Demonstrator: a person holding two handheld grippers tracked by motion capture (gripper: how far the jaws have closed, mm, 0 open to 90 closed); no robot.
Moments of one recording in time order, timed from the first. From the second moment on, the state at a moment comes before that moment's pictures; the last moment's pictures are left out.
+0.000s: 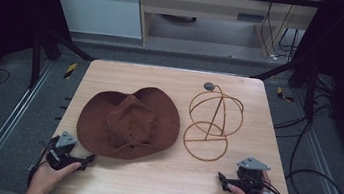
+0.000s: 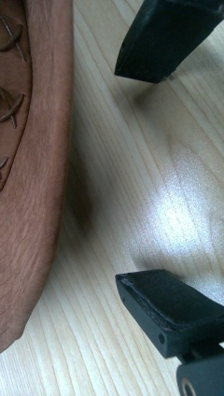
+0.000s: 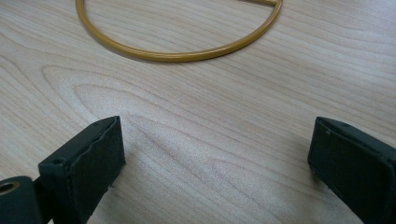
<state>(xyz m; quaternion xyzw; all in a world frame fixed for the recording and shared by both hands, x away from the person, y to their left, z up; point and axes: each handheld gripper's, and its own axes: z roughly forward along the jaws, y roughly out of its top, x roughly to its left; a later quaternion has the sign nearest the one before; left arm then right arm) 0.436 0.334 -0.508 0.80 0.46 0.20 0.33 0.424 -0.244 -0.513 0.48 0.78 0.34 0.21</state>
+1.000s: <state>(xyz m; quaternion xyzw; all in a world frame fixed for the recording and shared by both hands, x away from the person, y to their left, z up) 0.395 0.340 -0.461 0.83 0.38 0.21 0.36 0.424 -0.244 -0.513 0.47 0.79 0.34 0.21</state>
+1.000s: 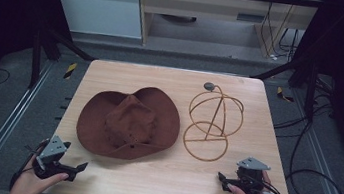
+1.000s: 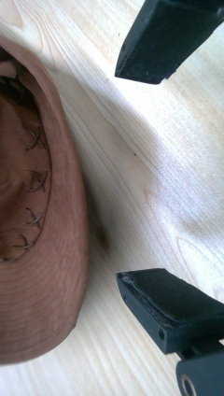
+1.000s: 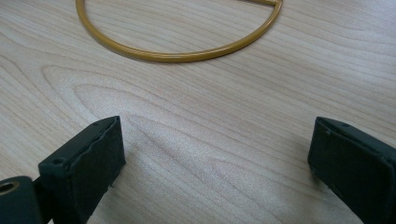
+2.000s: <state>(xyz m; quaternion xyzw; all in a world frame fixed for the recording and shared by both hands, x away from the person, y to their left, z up) 0.490 0.266 -0.365 0.89 0.27 0.20 0.30 0.424 -0.244 -0.513 0.47 0.79 0.34 0.21</state>
